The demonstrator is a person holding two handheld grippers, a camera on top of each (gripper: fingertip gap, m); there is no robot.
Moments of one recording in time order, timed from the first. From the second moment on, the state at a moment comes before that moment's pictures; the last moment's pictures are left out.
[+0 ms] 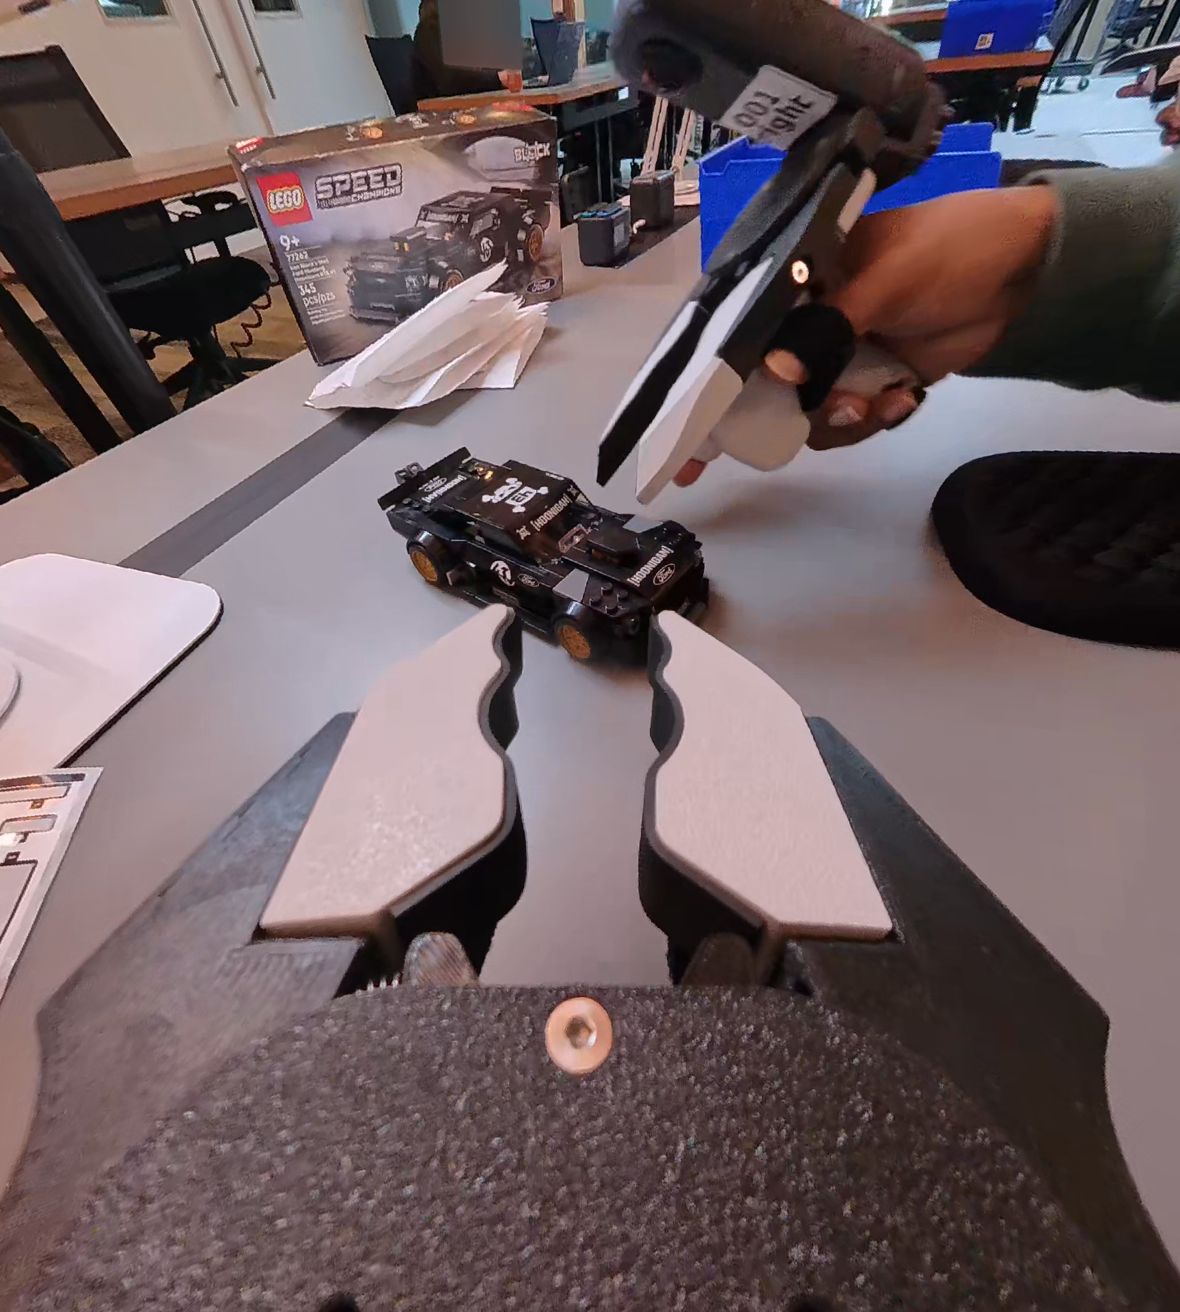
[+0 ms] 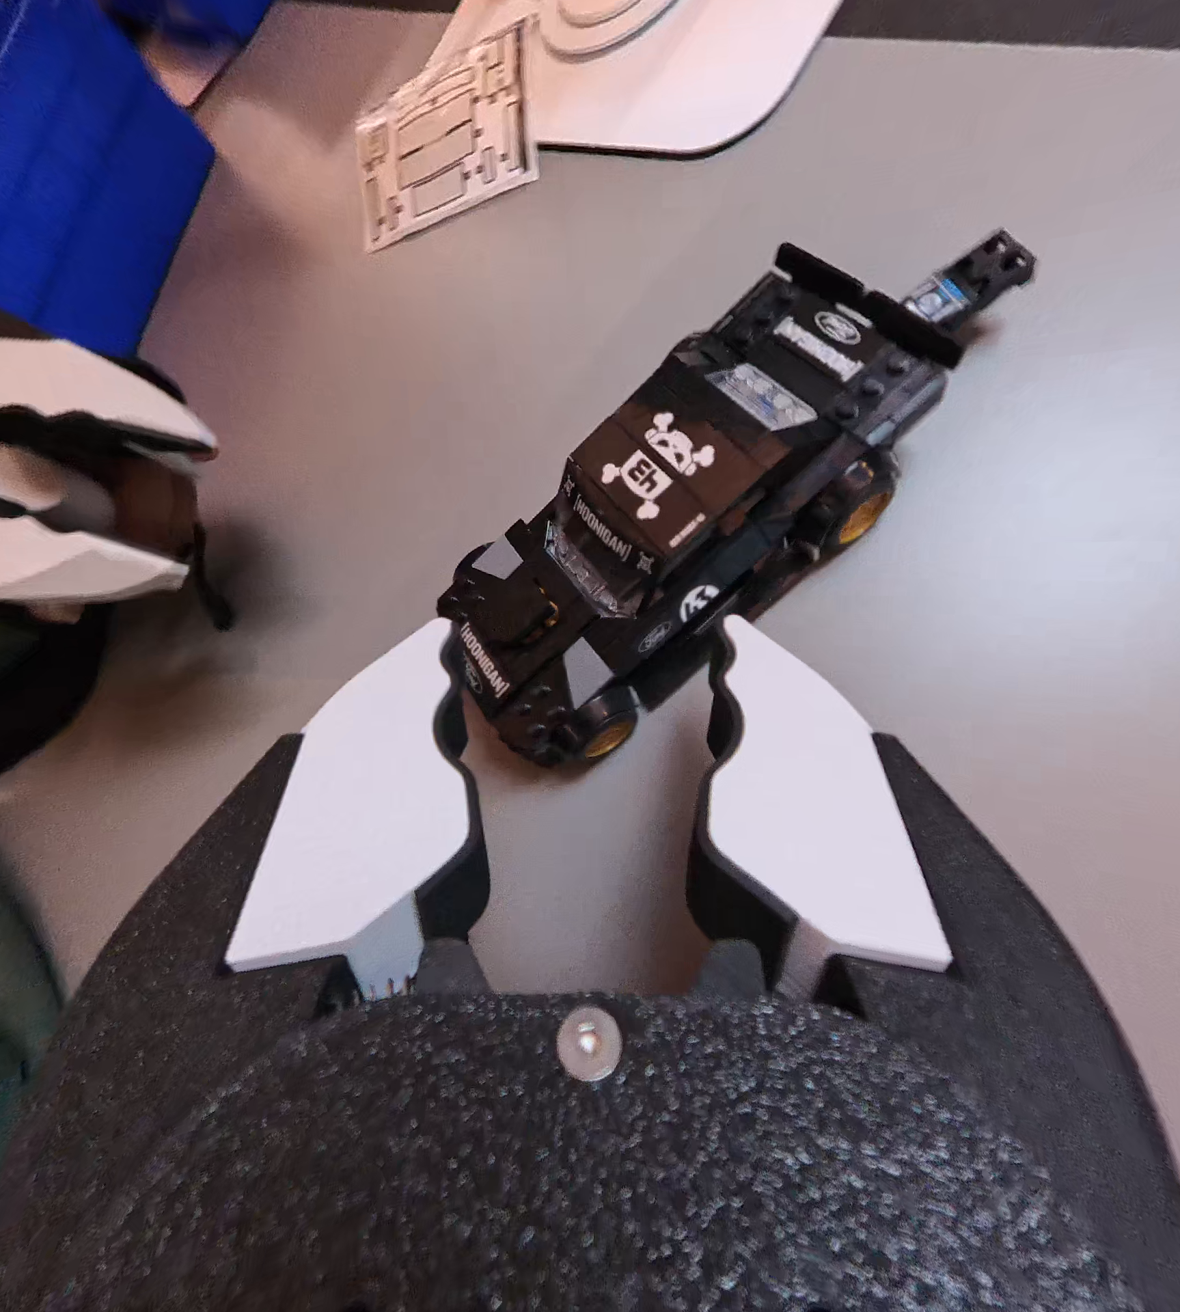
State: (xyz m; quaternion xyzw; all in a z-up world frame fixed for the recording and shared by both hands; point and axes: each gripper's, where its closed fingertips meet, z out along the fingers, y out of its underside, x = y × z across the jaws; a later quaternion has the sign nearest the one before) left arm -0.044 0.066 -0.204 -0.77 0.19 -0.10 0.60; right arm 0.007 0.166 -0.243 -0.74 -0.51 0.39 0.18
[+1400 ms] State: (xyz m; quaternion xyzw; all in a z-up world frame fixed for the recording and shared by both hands) left arm -0.054 0.066 -0.233 -0.84 0.21 -0.06 0.50; right arm -0.025 0.187 -0.279 -0.89 -0.41 0.07 0.18
